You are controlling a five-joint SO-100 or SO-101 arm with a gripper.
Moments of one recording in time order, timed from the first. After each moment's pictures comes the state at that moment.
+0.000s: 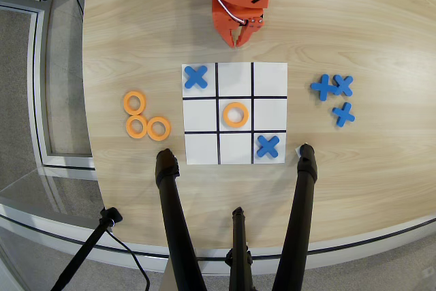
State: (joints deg) arm -0.7 192.7 180.3 74.6 -91.8
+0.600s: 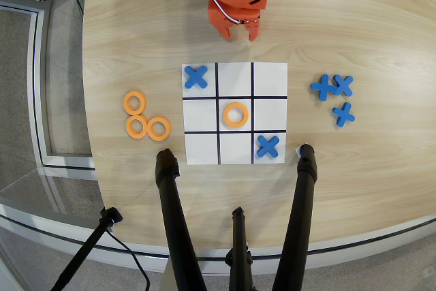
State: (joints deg) arm 2.0 173.1 166.7 74.6 -88.2
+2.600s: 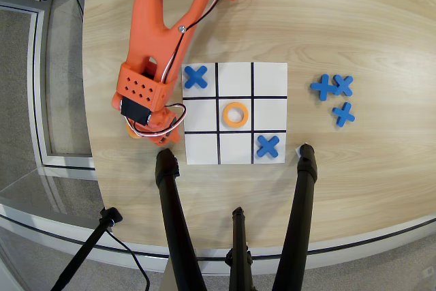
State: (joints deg) arm 27.4 68.3 85.9 49.2 -77.3
